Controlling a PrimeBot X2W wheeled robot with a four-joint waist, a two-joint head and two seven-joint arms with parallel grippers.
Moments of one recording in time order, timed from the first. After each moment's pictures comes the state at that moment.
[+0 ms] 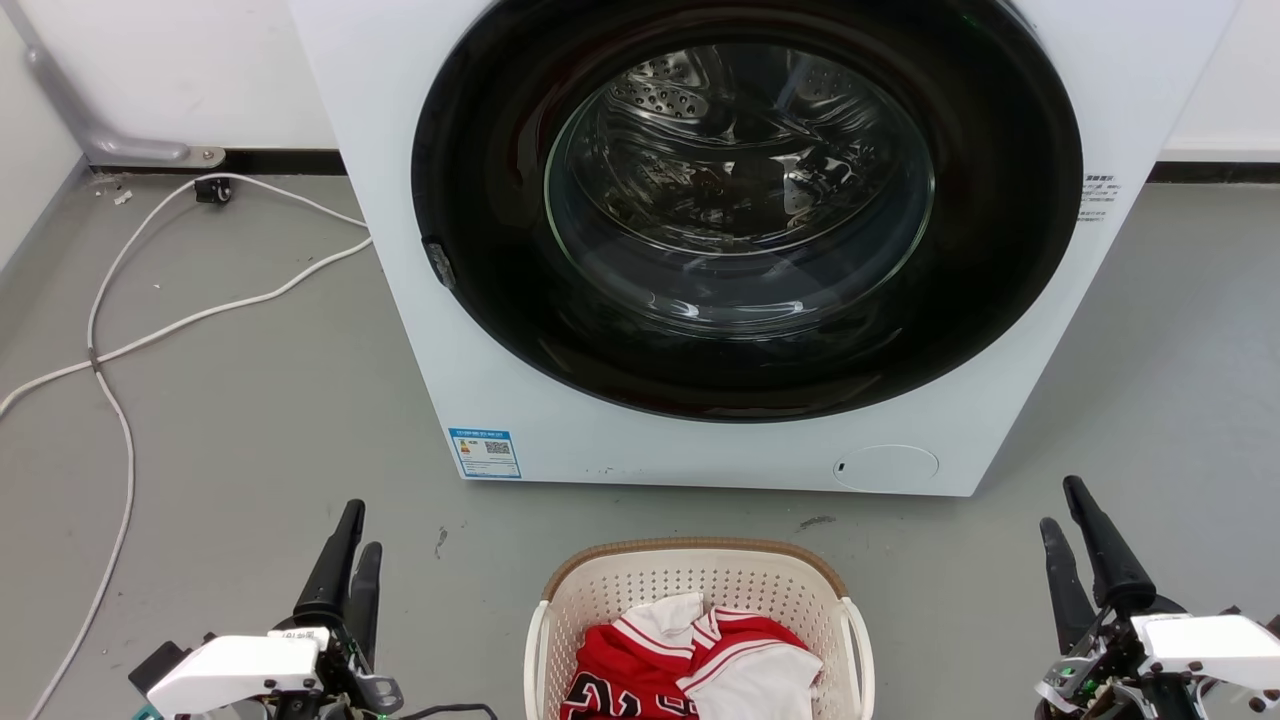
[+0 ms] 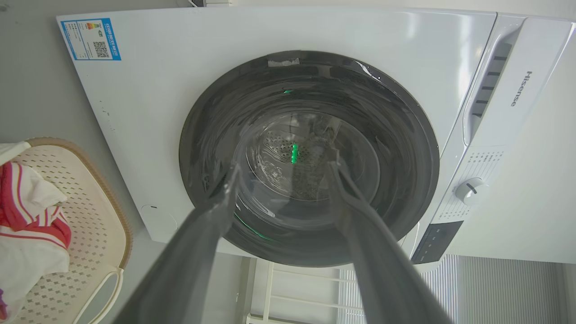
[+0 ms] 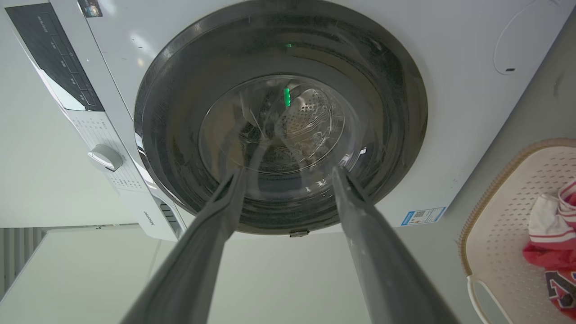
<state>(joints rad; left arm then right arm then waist) -0.06 0.05 0.10 0.28 -1.61 -0.13 0.10 -0.06 -0.05 -0.11 0.29 1.61 0.13 0.10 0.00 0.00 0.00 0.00</state>
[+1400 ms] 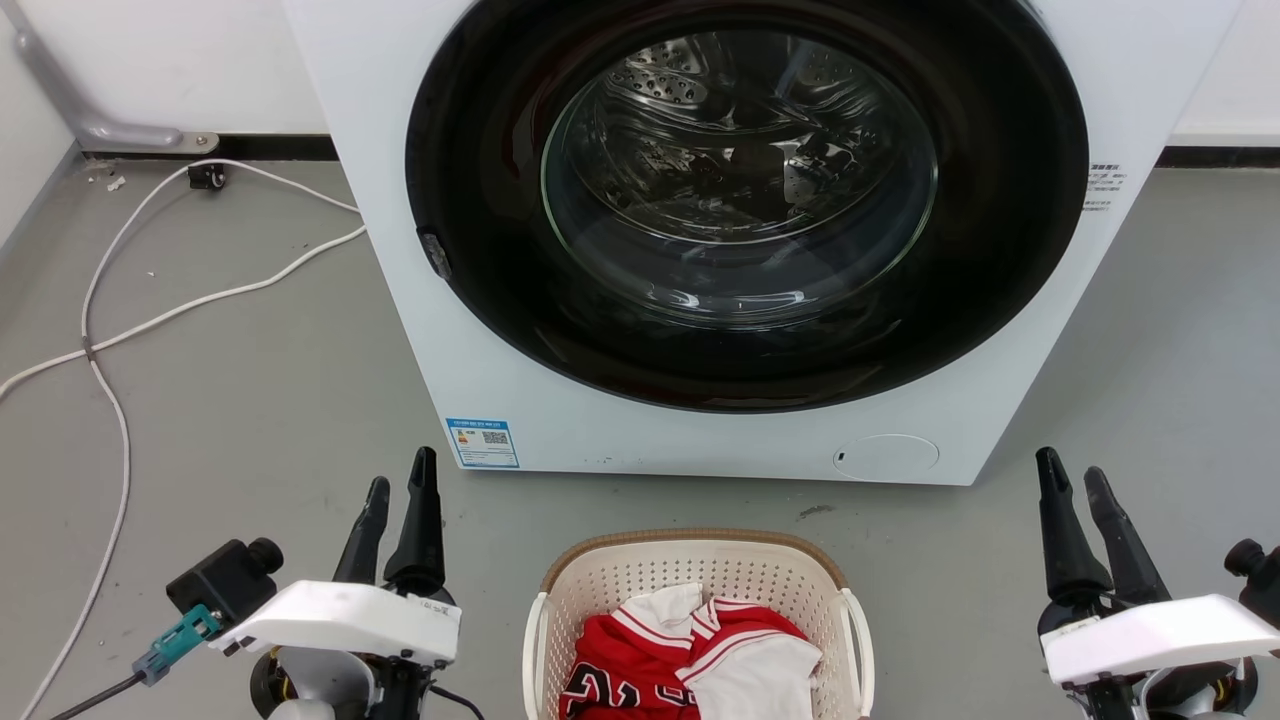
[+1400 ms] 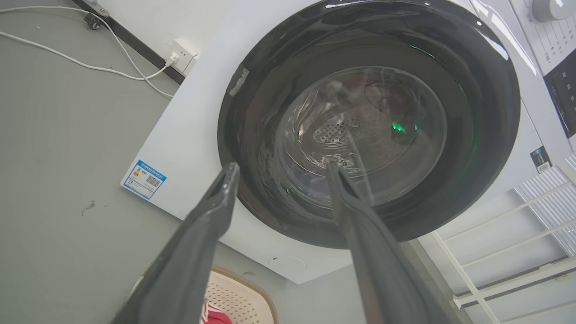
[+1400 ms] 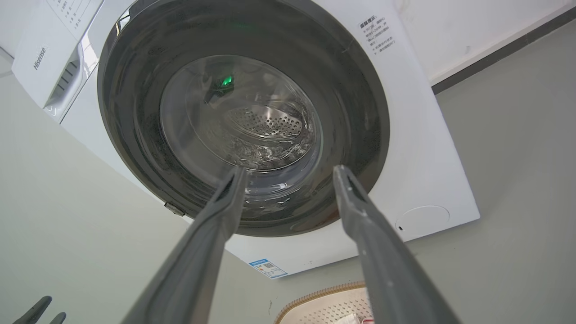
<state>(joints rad) -0.06 0.05 -0.05 0.10 -0.83 -0.02 -0.07 0.00 -0.05 -0.06 0.08 0.69 0.13 -0.07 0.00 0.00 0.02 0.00</state>
